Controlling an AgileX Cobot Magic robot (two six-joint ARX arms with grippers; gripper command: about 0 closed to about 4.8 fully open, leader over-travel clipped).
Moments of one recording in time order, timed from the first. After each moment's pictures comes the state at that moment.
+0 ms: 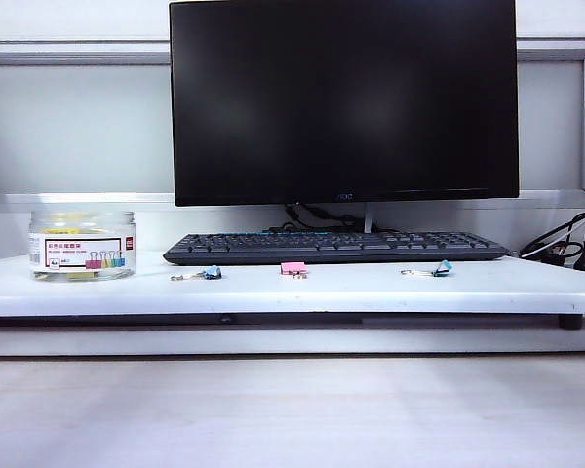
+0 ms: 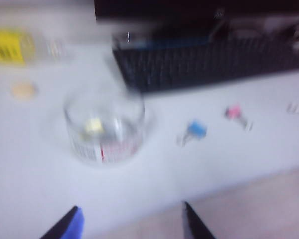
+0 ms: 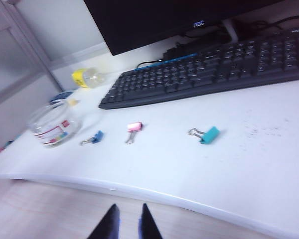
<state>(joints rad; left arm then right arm) -0.16 0.38 0.41 -0.32 0.20 -0.04 0.08 0.00 0.12 -0.16 -0.45 0.37</state>
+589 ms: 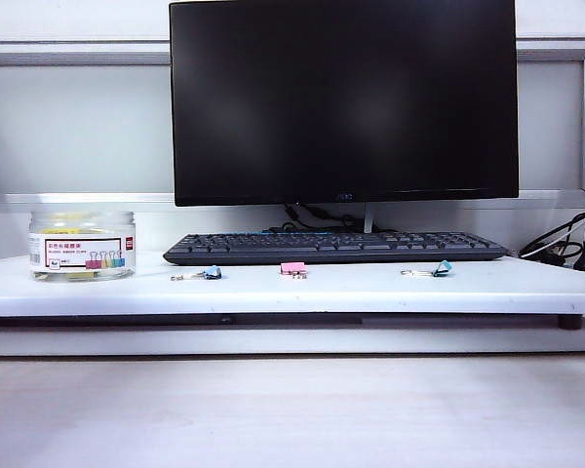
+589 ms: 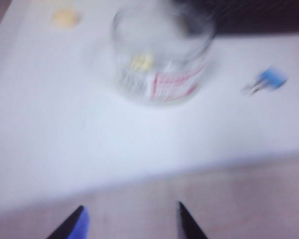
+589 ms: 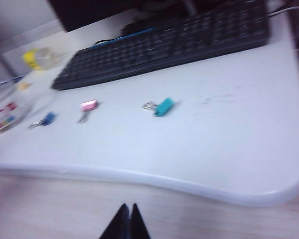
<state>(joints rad) -0.16 0.38 0.21 -0.22 0.02 -0.07 0.08 0.00 0.04 -0.18 -0.34 0.31</state>
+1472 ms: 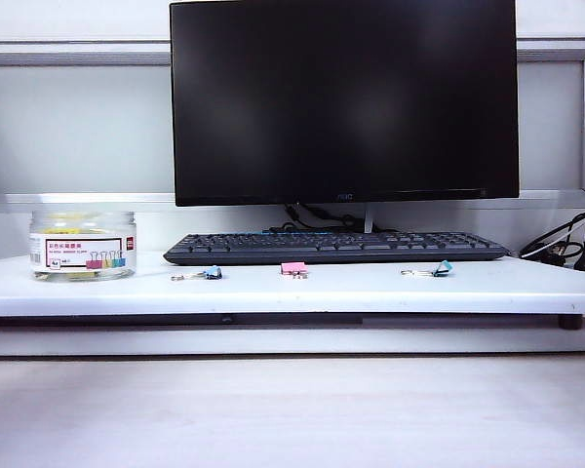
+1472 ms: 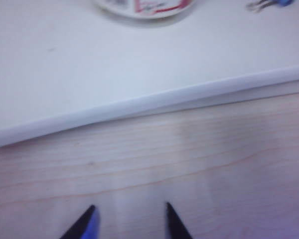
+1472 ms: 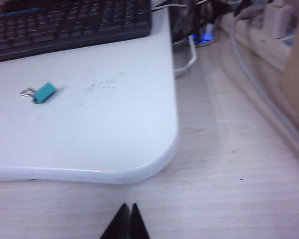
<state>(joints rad) -0.16 0.31 0.08 -0.27 0.05 -0.02 0.08 0.00 0.05 -0.30 0.00 0.16</state>
